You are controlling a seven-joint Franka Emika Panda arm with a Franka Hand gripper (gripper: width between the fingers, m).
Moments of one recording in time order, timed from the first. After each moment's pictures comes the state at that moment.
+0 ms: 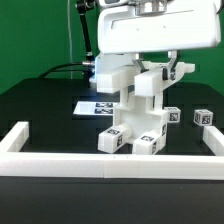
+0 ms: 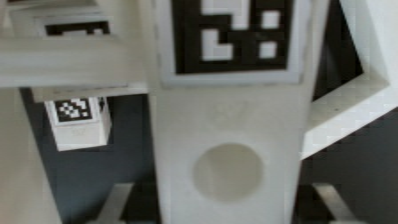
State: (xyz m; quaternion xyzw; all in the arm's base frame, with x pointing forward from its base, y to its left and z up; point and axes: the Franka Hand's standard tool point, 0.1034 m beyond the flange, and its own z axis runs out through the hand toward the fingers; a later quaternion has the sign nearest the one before) arm 0.574 0.029 0.132 -0.96 0.26 -0.07 0.05
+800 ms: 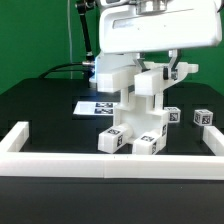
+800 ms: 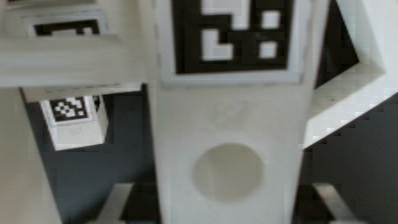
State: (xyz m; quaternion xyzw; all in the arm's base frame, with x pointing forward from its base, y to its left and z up) arm 0.577 0.030 0.134 -0.95 0.28 -0.08 0.05
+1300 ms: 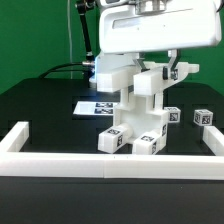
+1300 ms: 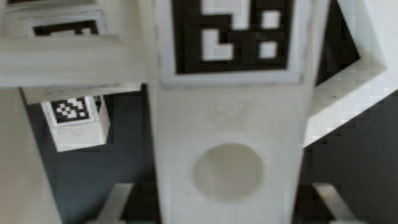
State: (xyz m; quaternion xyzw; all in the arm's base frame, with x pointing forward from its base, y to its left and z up) arm 0.576 0.029 0.134 -0.95 0.29 -0.08 0.05
